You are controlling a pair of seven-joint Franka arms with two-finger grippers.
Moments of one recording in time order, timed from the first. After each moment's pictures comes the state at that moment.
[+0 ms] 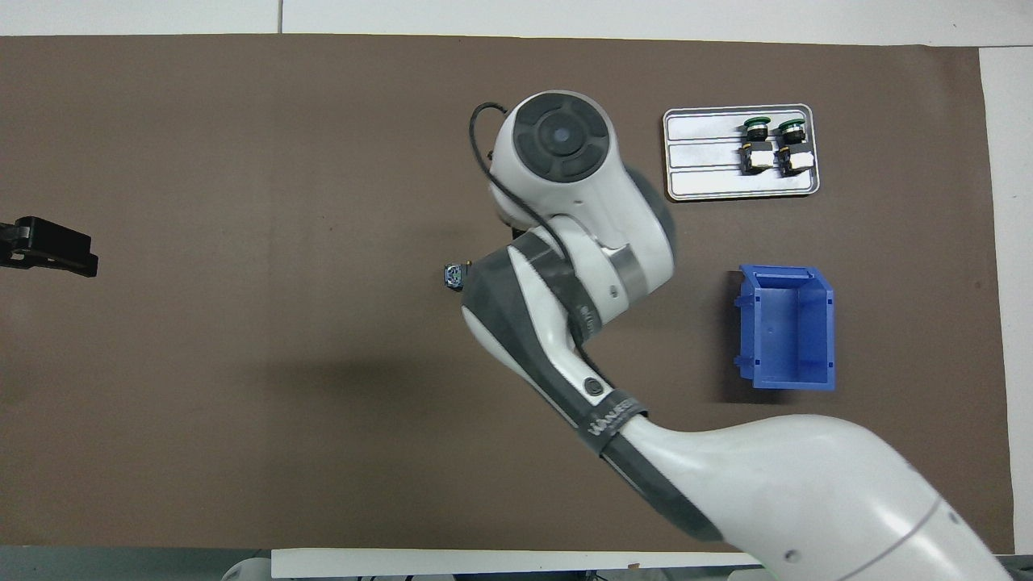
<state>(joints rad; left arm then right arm) -0.01 -0.09 -0.08 -1.69 0.03 1.49 -0.03 0.47 0.42 0.04 -1.46 0.02 1.97 1.85</state>
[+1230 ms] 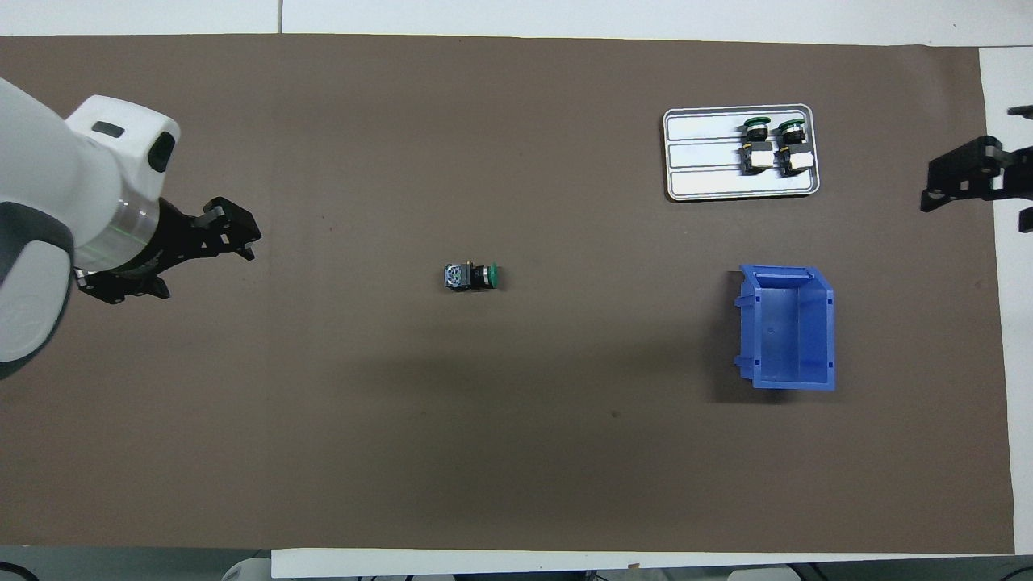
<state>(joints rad) -0.26 -0.04 -0.10 -1.79 0.02 1.63 -0.76 -0.10 0.07 0.03 -1.47 -0.04 1.44 0.15</state>
